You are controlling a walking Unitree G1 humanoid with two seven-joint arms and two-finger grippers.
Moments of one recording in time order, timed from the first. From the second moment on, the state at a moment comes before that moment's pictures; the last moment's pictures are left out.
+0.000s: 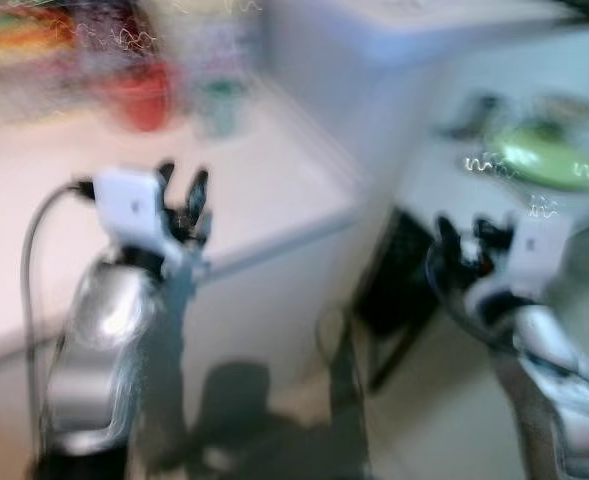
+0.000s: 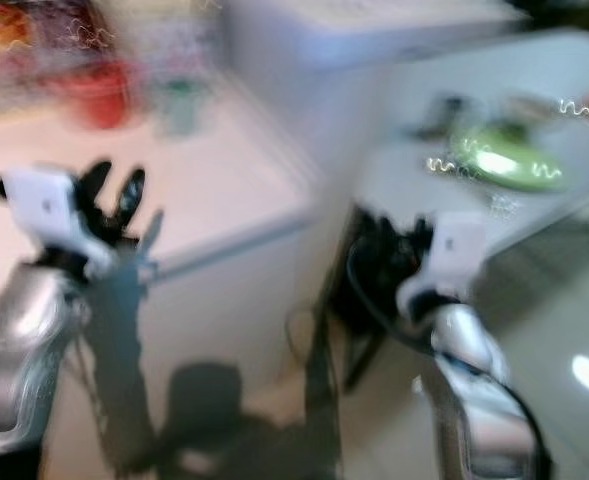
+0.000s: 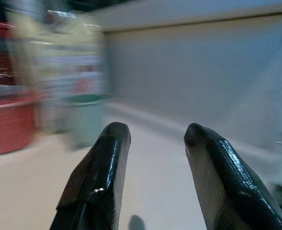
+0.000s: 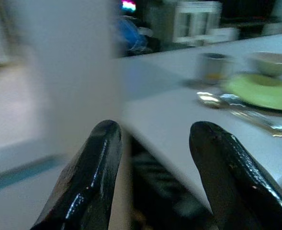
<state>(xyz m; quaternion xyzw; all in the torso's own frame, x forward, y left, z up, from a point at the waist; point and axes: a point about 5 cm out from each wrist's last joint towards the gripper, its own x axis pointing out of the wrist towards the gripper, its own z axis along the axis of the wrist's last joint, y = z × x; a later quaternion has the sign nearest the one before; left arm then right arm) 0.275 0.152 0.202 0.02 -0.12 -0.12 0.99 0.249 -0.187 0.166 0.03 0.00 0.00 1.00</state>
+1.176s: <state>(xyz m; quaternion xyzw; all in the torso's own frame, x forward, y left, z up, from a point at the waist) 0.321 0.182 0.202 0.04 -0.05 -0.05 1.00 0.243 -0.155 0.175 0.03 -0.03 0.15 0.99</state>
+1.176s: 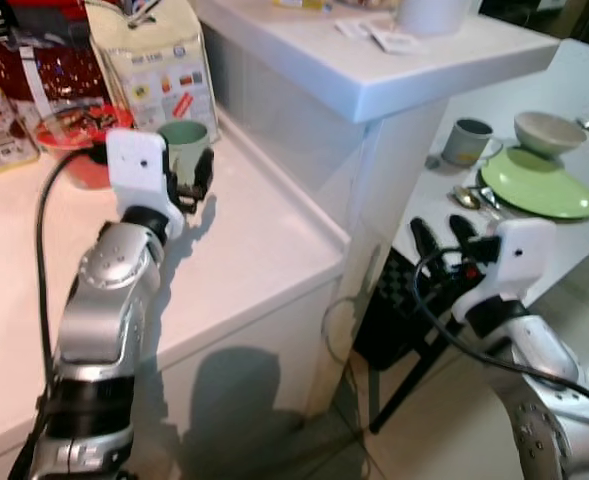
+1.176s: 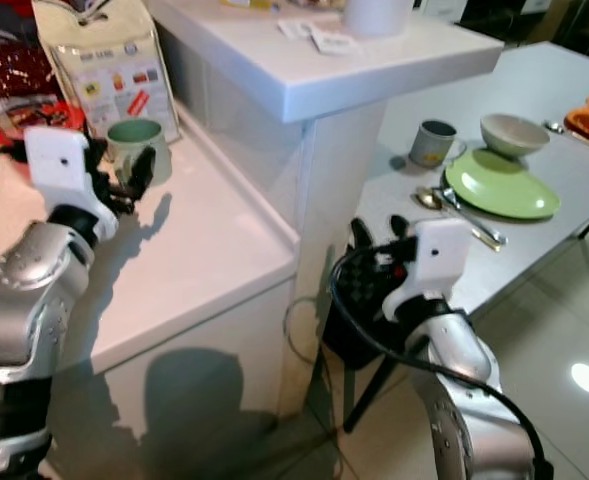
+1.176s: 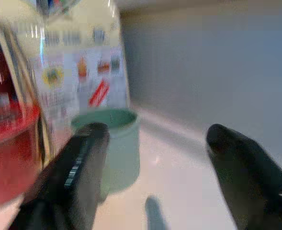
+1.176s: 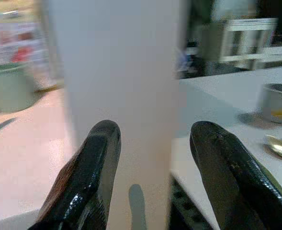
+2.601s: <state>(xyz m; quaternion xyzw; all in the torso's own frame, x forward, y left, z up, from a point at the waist) 0.384 0.213 0.175 0.04 0.00 -0.03 1.00 0.229 -0.115 0.171 0.02 0.05 0.42 0.91</state>
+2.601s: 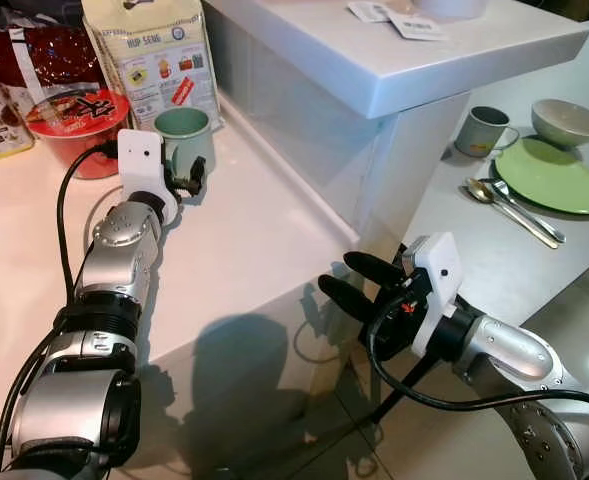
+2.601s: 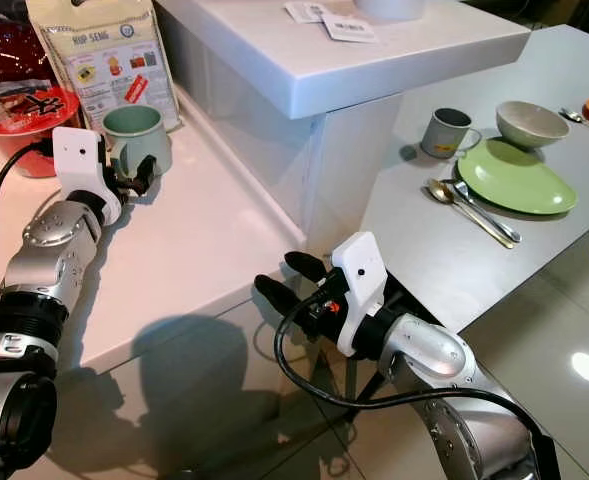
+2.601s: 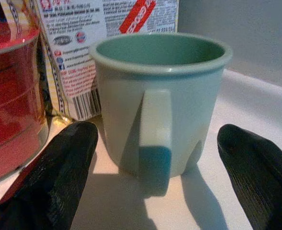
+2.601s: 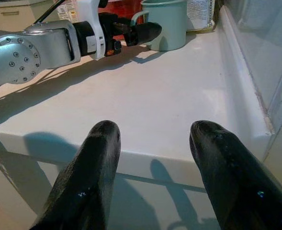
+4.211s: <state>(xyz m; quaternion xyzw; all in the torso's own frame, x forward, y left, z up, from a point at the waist) 0.387 0.212 0.169 0.02 -0.01 -0.03 1.00 0.233 -0.111 0.173 0.02 0.04 0.42 0.91</state>
